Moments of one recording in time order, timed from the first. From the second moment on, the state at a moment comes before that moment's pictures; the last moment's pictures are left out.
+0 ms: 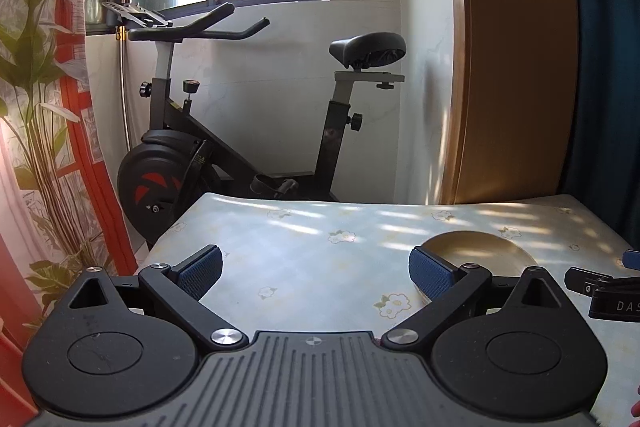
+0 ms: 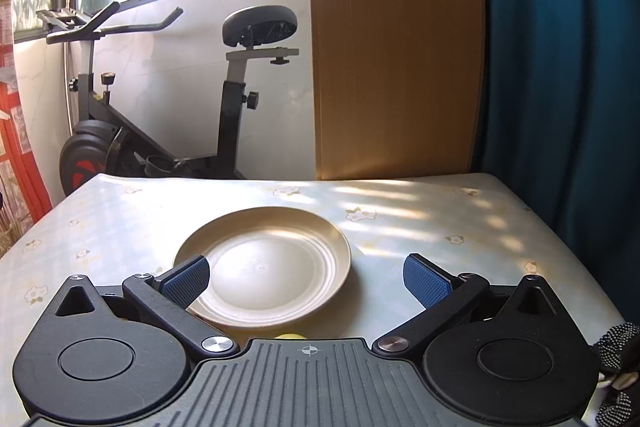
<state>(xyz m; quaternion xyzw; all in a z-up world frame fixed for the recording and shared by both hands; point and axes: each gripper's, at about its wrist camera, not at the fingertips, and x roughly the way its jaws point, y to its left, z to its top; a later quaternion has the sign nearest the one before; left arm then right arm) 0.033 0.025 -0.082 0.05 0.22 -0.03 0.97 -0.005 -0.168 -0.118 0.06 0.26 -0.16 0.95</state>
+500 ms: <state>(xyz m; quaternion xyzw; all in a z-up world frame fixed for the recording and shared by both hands) 0.029 0.023 -0.110 0.06 0.24 -0.04 0.97 -0.004 -0.152 -0.138 0.07 0.31 -0.10 0.94</state>
